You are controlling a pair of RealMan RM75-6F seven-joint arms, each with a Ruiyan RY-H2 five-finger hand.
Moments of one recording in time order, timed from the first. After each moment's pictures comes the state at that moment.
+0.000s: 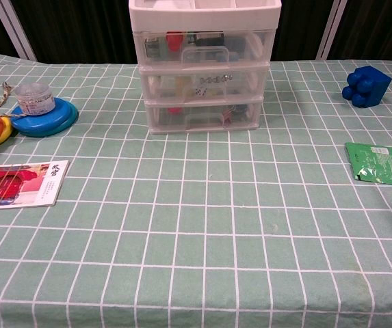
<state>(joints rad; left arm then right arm) -0.08 -1.21 -0.03 -1.54 1.48 1.49 0.10 0.11 -1.15 0.07 -1.62 -1.52 1.47 -0.09</state>
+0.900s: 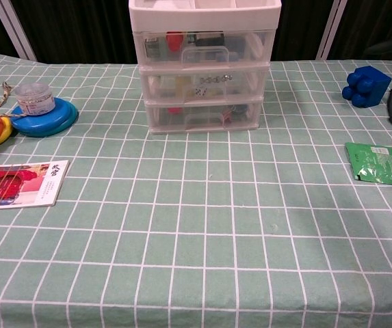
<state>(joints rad) -0.05 -1.20 -0.02 -1.55 1.53 1.55 0.09 0.36 -1.22 0.13 -1.76 -1.45 1.09 0.26</state>
